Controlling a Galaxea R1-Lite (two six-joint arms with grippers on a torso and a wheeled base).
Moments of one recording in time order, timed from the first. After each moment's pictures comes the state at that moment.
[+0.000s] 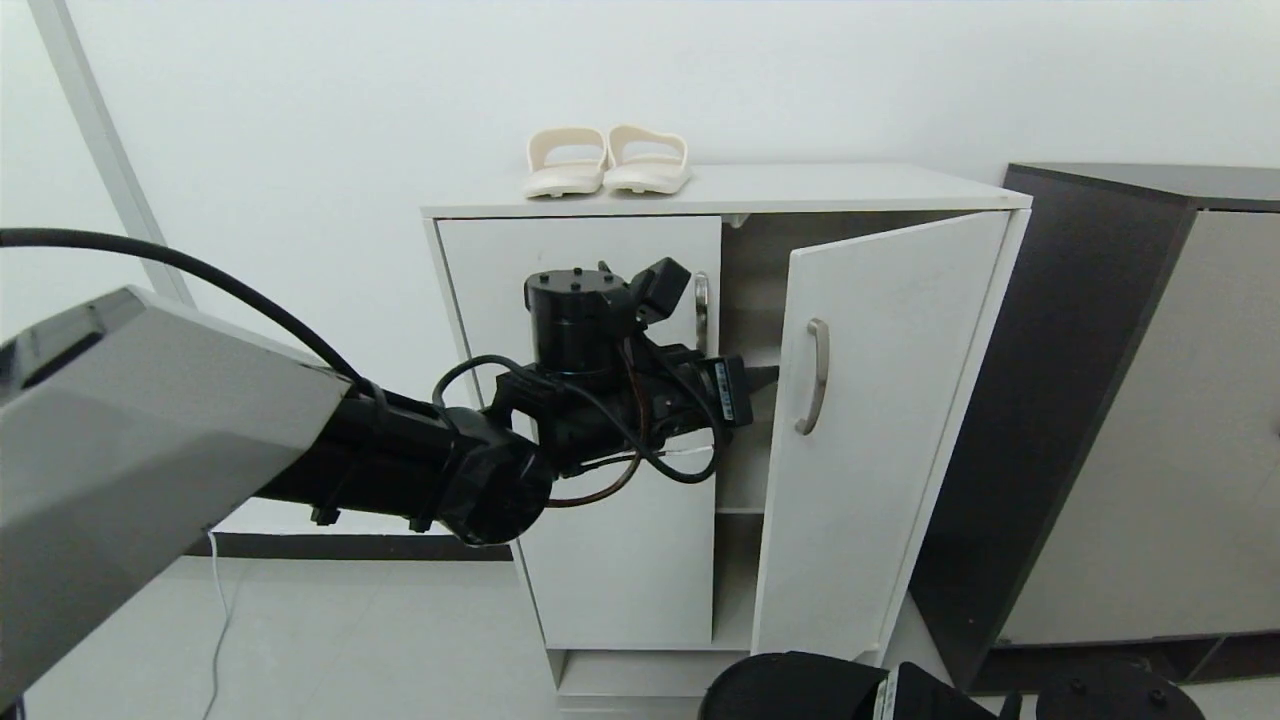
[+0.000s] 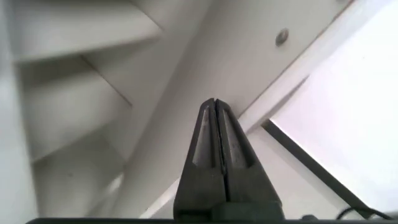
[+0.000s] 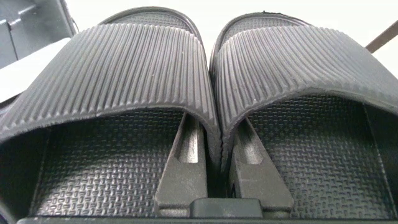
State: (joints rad) left arm -0.64 2.03 -1.23 -0.74 -0.41 -0.41; right arm 0.98 1.71 -0.17 -1.04 0.13 0.01
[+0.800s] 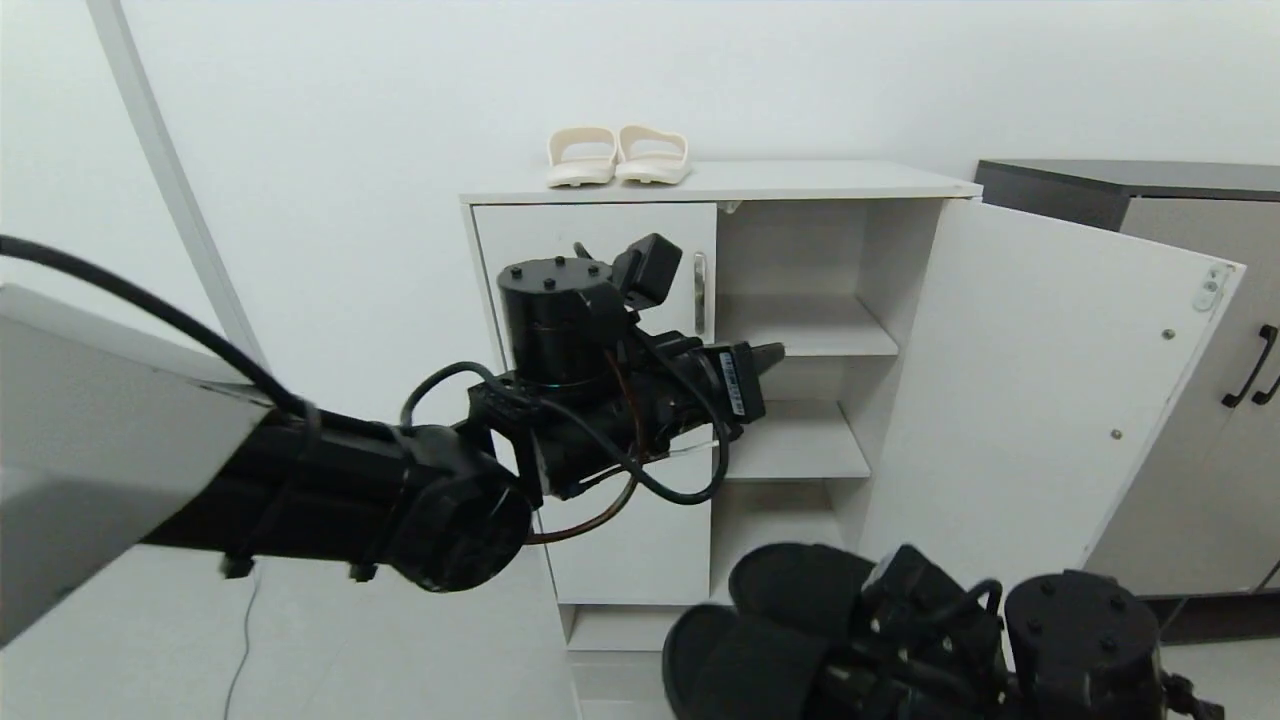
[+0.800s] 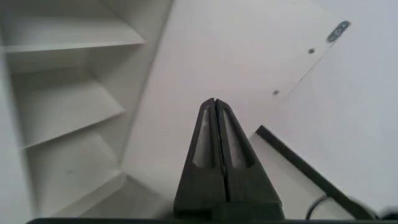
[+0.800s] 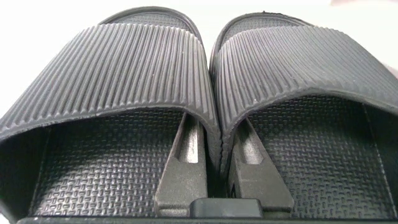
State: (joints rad) left arm -0.68 1.92 -1.11 -0.84 -0.22 -0.40; right arm 0.83 1.80 -0.28 -1.16 -0.04 0.03
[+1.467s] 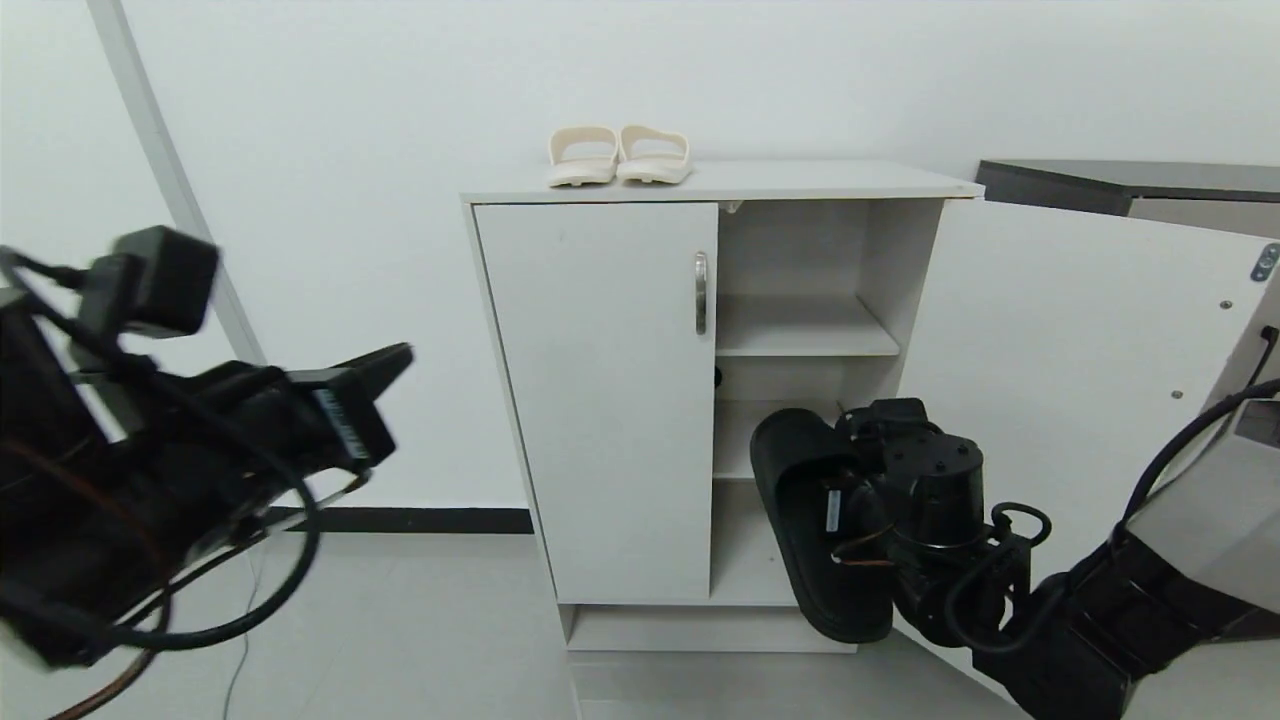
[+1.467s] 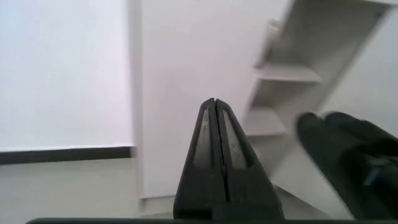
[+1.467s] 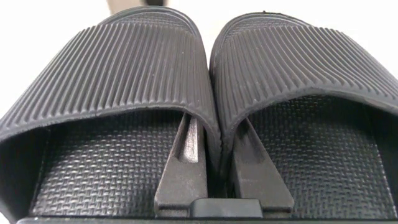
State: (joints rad) left arm -0.40 1.25 -0.54 -0.74 0.17 -0.14; right arm 0.65 2.04 -0.72 -1.09 -0.63 0.15
